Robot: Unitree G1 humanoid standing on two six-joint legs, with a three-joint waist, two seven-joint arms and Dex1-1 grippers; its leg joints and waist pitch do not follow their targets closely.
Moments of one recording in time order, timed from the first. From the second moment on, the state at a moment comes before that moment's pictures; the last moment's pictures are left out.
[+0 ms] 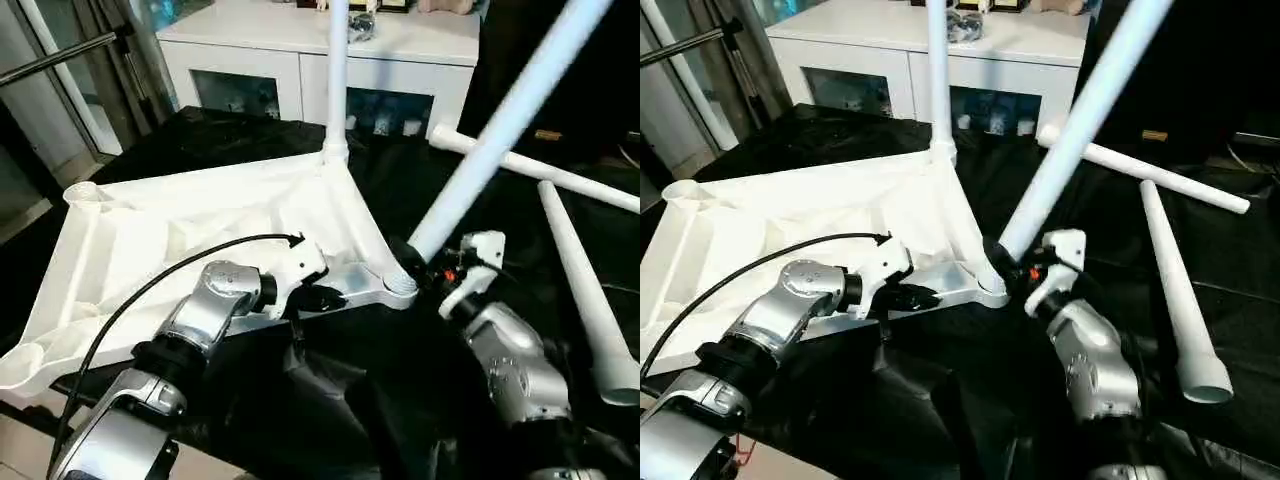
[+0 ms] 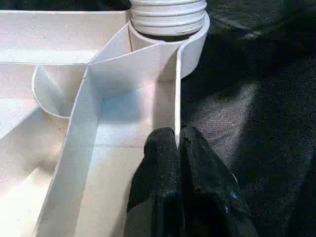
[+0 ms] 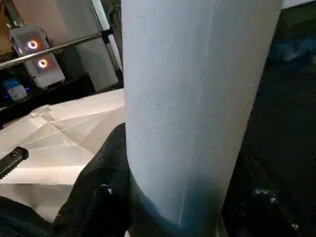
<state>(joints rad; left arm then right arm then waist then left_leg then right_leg) -0.62 0.26 -0.33 0.65 -0.01 0.11 -1.03 -0.26 -0.14 -0.08 0.37 0.38 0.03 0.57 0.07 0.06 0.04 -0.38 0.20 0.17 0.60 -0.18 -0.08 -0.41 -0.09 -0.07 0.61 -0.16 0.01</state>
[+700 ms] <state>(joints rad) -0.62 0.26 -0.33 0.67 0.00 0.08 -1.03 -0.22 -0.20 0.01 0.33 0.24 -0.09 0.58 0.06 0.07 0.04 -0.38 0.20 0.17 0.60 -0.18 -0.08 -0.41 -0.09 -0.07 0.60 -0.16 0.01</state>
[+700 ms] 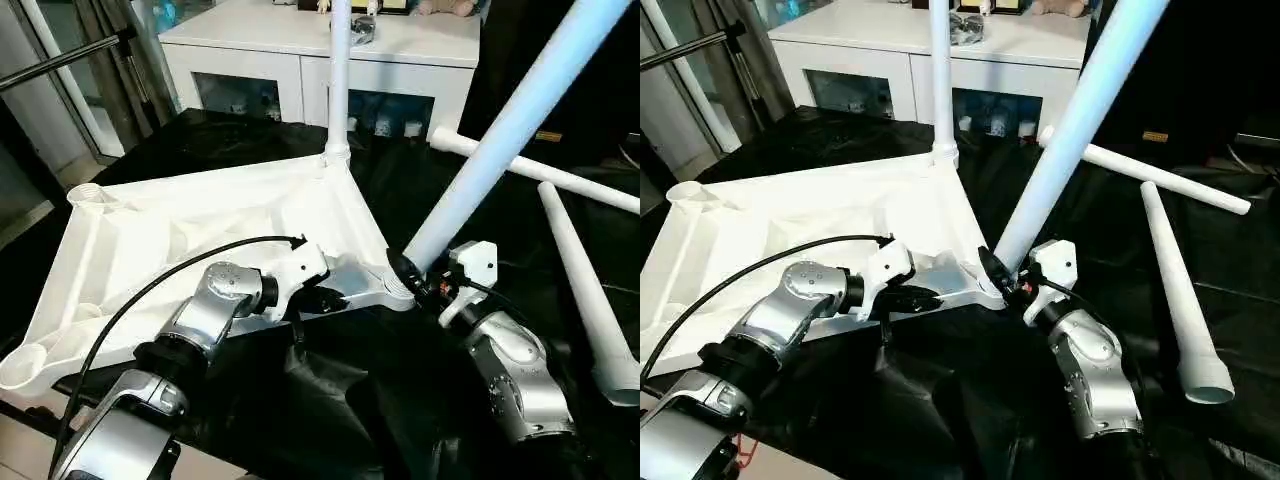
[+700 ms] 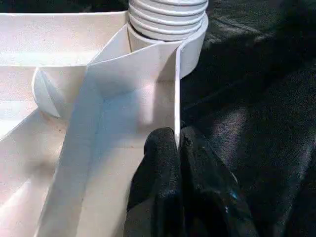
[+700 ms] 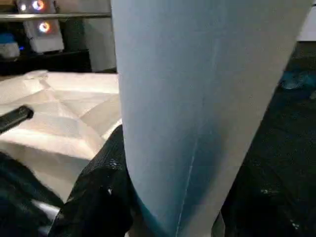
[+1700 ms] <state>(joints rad) -0.56 0.38 -0.34 0.56 -0.01 0.08 -1.21 -0.39 -0.36 0.13 0.44 0.24 0.04 1.05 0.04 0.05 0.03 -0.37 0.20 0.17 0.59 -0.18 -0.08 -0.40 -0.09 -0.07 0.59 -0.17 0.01</state>
